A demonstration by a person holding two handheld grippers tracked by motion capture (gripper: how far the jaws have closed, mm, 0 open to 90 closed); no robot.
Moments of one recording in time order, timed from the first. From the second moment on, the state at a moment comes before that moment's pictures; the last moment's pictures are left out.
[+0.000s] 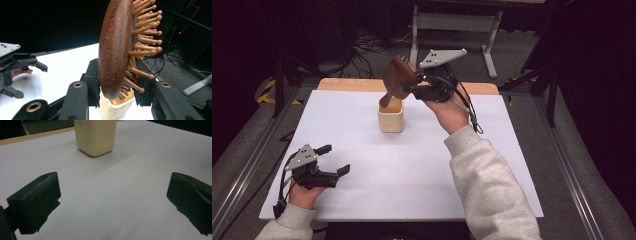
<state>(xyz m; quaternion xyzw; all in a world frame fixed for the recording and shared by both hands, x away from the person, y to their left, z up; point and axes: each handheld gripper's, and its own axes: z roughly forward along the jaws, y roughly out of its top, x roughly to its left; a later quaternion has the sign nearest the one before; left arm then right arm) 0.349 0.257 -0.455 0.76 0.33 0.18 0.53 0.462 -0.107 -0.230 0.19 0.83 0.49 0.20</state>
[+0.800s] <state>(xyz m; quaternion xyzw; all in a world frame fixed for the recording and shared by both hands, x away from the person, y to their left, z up) 0.348 0.255 -0.456 0.76 0.33 0.19 0.53 0.487 -0.099 -0.248 0.22 0.84 0.47 0.19</state>
